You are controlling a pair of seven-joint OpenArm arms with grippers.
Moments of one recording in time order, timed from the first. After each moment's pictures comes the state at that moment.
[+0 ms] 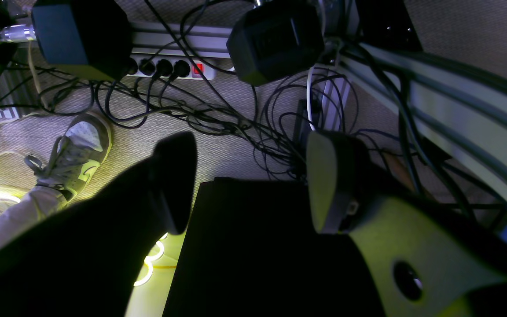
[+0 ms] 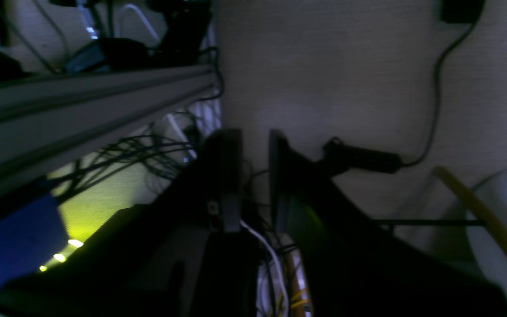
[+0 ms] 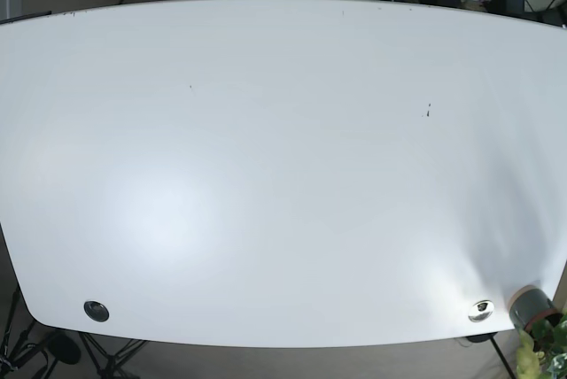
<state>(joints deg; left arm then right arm) 8.9 -2.4 -6.7 11.8 3.4 -2.2 -7.1 -10.7 5.5 -3.0 10.9 4.8 8.5 21.0</state>
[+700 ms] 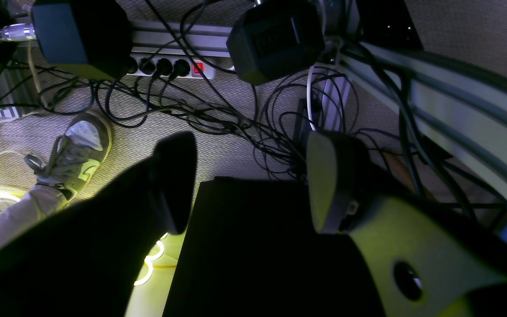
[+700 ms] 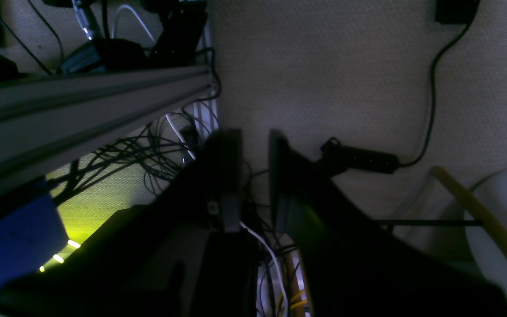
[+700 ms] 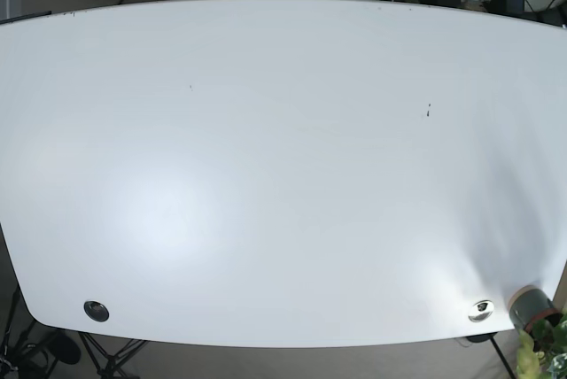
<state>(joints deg) 9.1 -2.5 -6.7 11.7 3.4 -2.2 -7.1 -10.7 5.4 -3.0 10.9 4.8 8.5 21.2</state>
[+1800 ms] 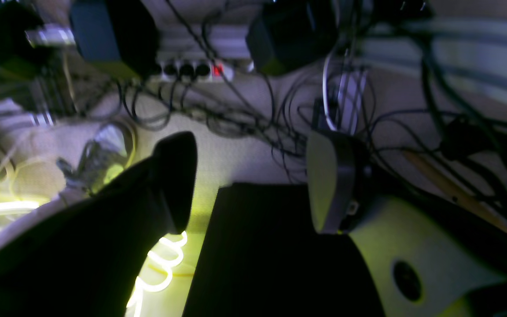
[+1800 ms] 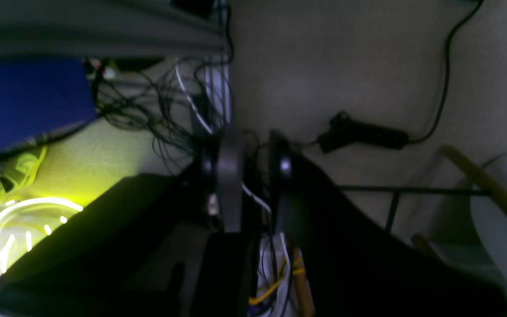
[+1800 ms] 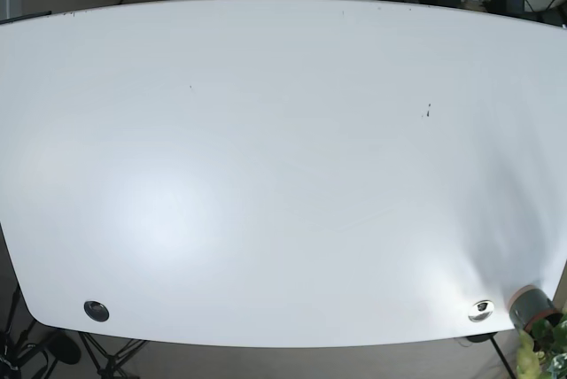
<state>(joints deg) 30.7 -2.4 -6.6 39.7 3.5 -2.2 -7.1 -31.3 5.9 -2.7 37.1 4.8 8.4 14.5</state>
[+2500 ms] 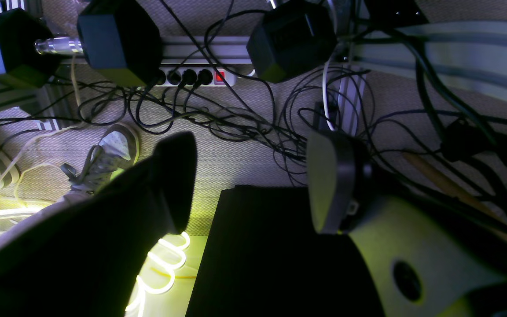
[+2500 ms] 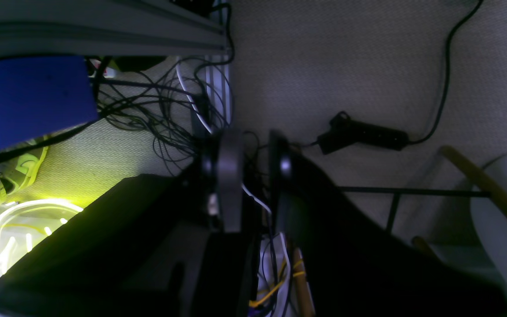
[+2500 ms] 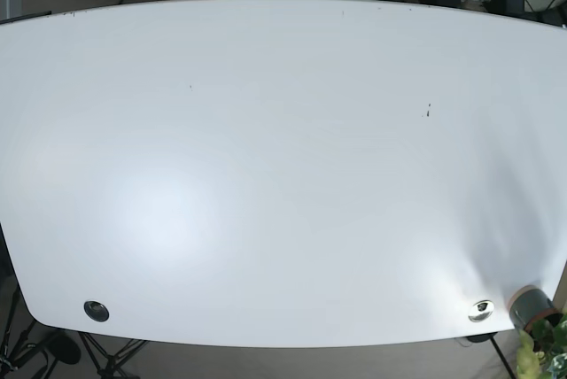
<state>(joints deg) 32.4 -2.5 -6.5 42.8 3.4 -2.2 -6.9 -31.2 5.9 -2.7 37.4 4.8 8.4 14.7</state>
